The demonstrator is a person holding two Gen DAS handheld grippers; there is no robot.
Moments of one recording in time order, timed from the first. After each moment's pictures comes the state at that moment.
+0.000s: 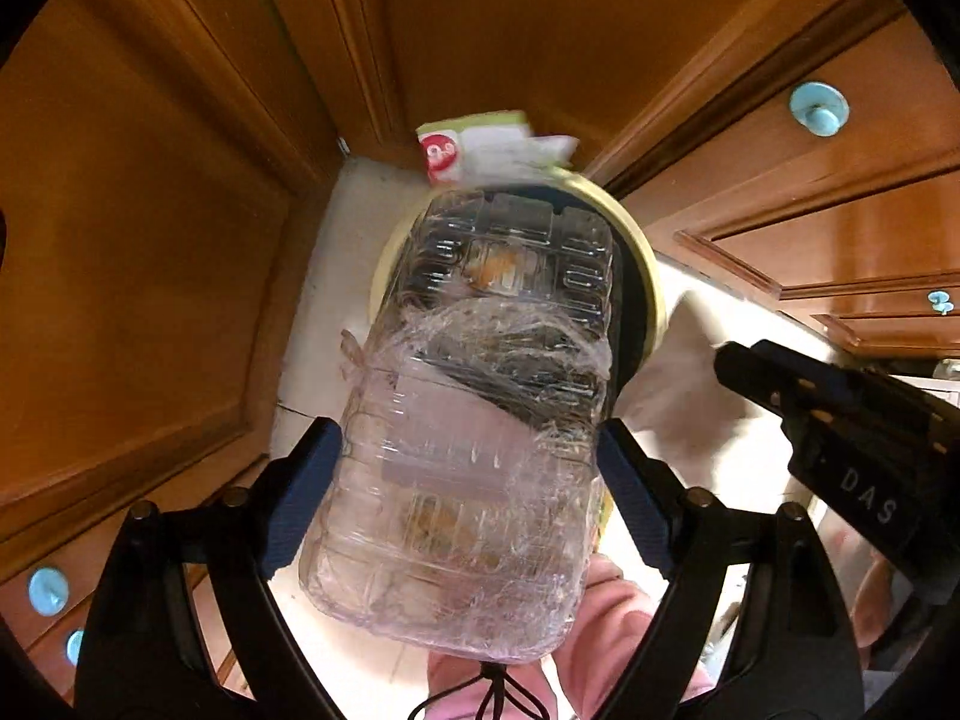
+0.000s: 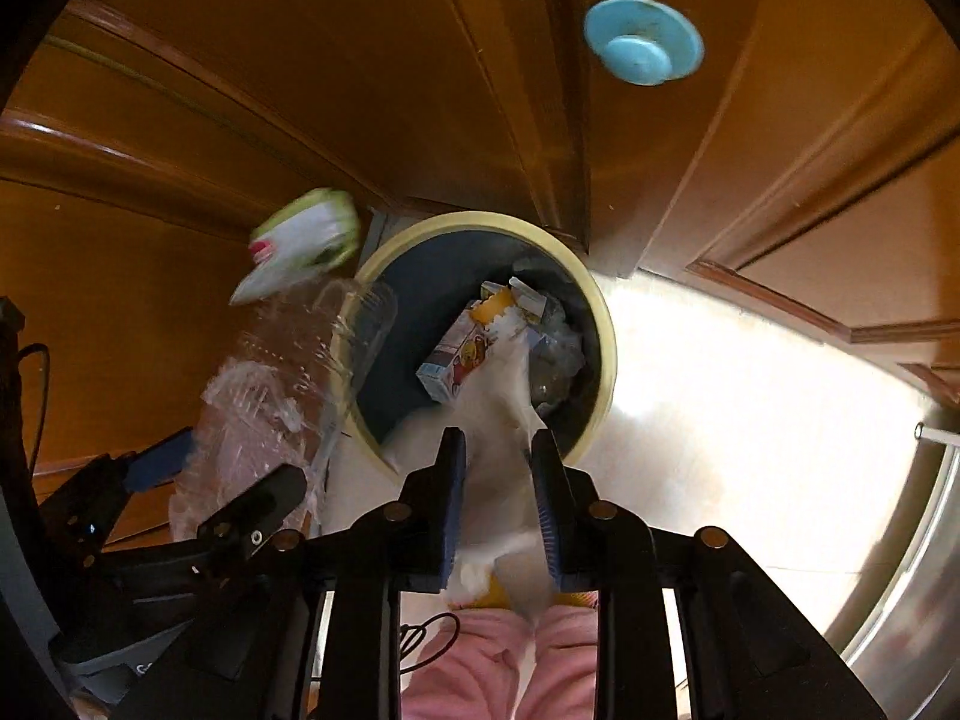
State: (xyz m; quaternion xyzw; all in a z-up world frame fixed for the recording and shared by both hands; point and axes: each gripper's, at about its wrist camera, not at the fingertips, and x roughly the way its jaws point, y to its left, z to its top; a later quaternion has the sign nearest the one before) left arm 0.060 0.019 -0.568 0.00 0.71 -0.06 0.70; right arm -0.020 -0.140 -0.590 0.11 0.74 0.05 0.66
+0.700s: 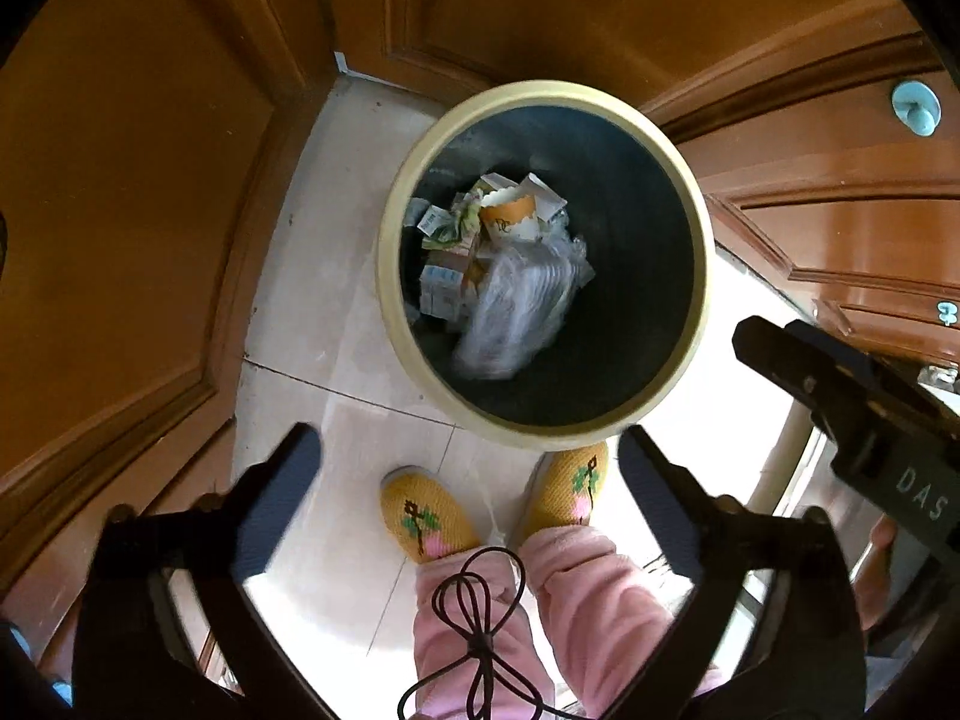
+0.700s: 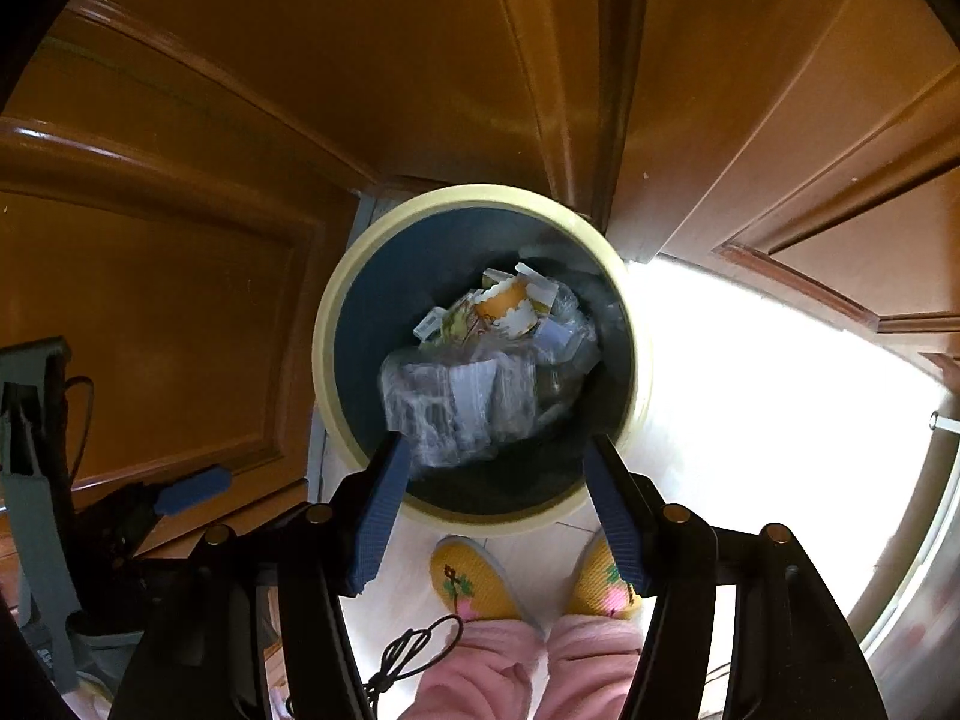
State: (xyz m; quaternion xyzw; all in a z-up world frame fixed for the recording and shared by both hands) left arm 0.059 0.069 -0.639 -0.05 0.75 -0.08 0.65; right arm -0.020 -0.121 -0.637 0.12 0.74 0.03 0.66
